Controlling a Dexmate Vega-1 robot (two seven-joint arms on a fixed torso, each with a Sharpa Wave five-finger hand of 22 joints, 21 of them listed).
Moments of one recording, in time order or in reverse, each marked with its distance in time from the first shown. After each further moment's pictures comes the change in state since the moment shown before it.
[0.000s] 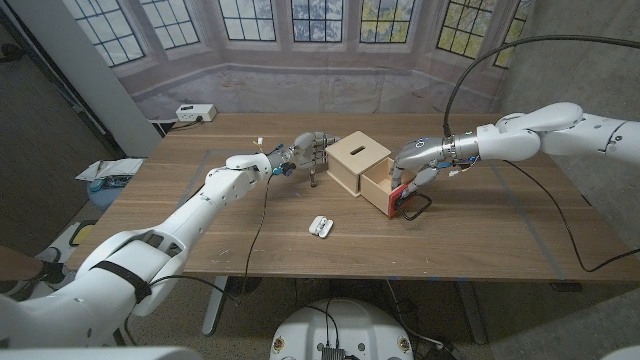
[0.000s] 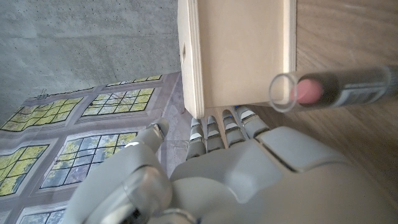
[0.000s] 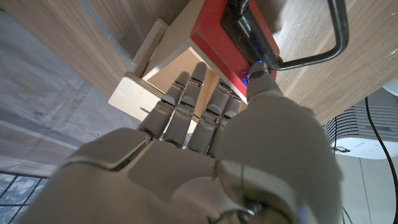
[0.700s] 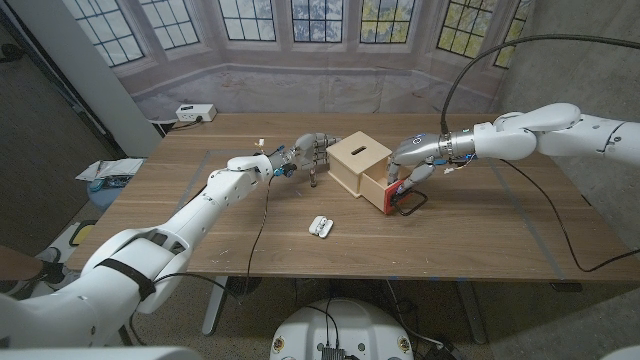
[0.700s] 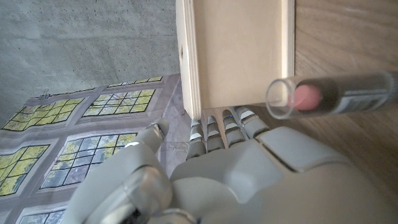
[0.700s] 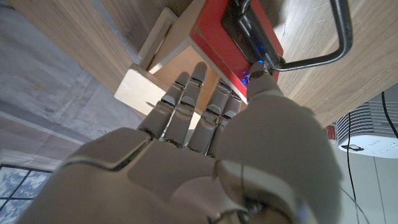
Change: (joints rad) left arm -0.010 -0.019 0.000 0.045 0.004 -0.028 -0.032; left_hand 0.000 0.000 0.000 0.000 0.000 0.000 0.000 0.000 0.000 0.000 0.000 0.000 0.000 0.000 0.000 0.000 0.000 0.000 0.000 0.000 0.000; right arm -0.007 -0.002 0.008 -0.043 0.024 -0.056 0.009; right_hand 0.001 -0.001 0.000 0.000 -0.001 0.000 0.000 -0.003 0.000 0.000 0.000 -0.008 0.005 0.000 0.000 -0.004 0.000 0.000 0.000 -0.006 0.000
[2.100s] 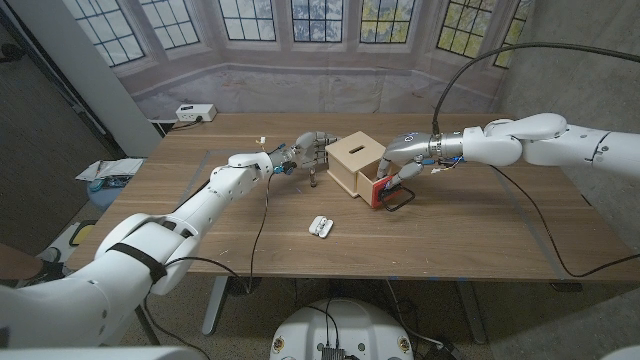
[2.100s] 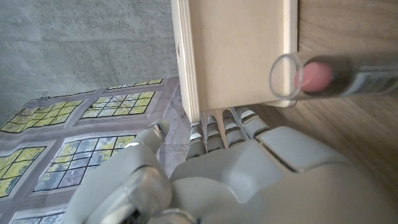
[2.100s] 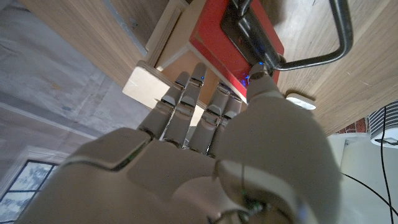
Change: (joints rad) left arm -0.082 -0.056 -0.003 0.173 0.040 -0.052 -0.086; left_hand -0.009 0.001 0.004 -0.004 0.000 0.000 0.000 0.000 0.000 0.002 0.001 -0.004 0.000 0.000 0.000 0.000 0.000 0.000 0.000 0.000 0.001; right arm -0.049 0.004 0.013 -0.067 0.038 -0.155 -0.019; right_hand -0.015 0.014 -0.004 0.004 0.000 -0.020 -0.020 -0.015 0.000 -0.017 -0.021 -0.016 0.009 -0.002 0.003 -0.023 -0.002 0.000 0.000 0.000 0.000
